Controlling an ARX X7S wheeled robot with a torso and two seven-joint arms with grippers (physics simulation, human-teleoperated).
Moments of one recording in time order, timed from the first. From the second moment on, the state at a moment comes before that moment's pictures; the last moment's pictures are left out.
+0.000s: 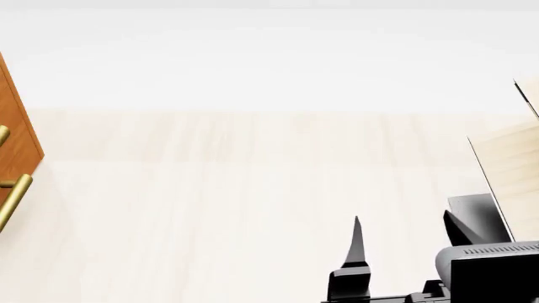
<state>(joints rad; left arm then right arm) -1.50 -0.94 0.25 -0.84 -1.48 -0.76 -0.74 0.25 0.90 -0.32 -0.70 1.02 0.39 0.67</state>
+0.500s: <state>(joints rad) -1.44 -0.98 0.16 -0.66 -1.62 -0.81 -0.90 0.26 0.88 -0.34 -0.67 1.00 0.39 0.65</state>
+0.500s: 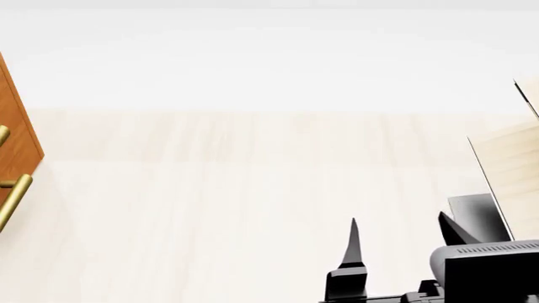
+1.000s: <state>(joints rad) -1.21 -1.08 -0.02 -0.29 -1.83 -0.85 -1.02 0.26 0.87 -0.35 -0.67 0.99 0.39 0.64</state>
